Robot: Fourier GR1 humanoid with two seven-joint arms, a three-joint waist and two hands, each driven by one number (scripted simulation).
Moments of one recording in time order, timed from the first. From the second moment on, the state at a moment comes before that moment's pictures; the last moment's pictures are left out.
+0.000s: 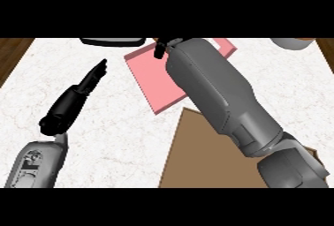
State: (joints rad) left arm -0.30 0.21 0.00 -1.50 -0.16 -0.24 -0.07; right arm -1.39 0.00 0.28 -0.52 0.75 -0.09 0.91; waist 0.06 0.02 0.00
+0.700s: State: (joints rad) left arm -0.25 0.22 0.03 -1.52 -0.15 -0.25 -0.08; right arm -1.34 0.00 0.19 -0.47 0.60 -0.04 0.59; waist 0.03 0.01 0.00
